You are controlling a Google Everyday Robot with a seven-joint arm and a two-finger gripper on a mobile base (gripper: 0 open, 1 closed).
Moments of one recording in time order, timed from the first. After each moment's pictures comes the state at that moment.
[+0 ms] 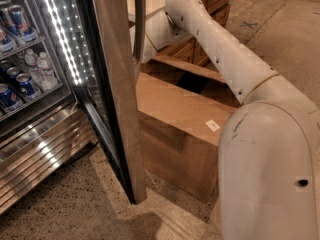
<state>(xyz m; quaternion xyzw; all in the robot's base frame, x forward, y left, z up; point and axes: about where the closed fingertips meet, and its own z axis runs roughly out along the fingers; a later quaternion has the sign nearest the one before) 0.646 0.146 0.875 -0.77 0.39 0.32 0.40</state>
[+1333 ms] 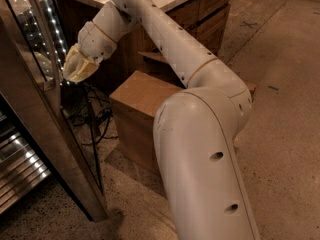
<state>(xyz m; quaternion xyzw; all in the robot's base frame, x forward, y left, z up) 0.614 0.236 0.872 -0.85 0.30 0.33 0.29</state>
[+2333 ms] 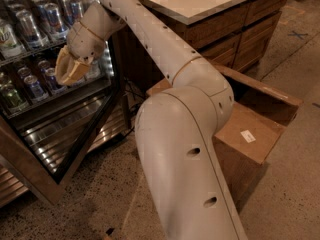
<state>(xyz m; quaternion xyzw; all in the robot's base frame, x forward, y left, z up) 0.610 0.253 0.868 -0.86 0.28 0.33 0.26</state>
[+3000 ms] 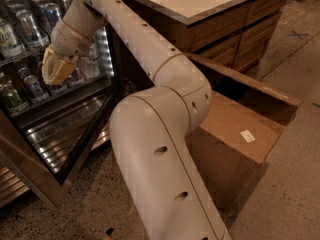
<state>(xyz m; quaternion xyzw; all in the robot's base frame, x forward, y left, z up) 0.615 0.291 0.866 -0.87 0.28 0.32 0.25</state>
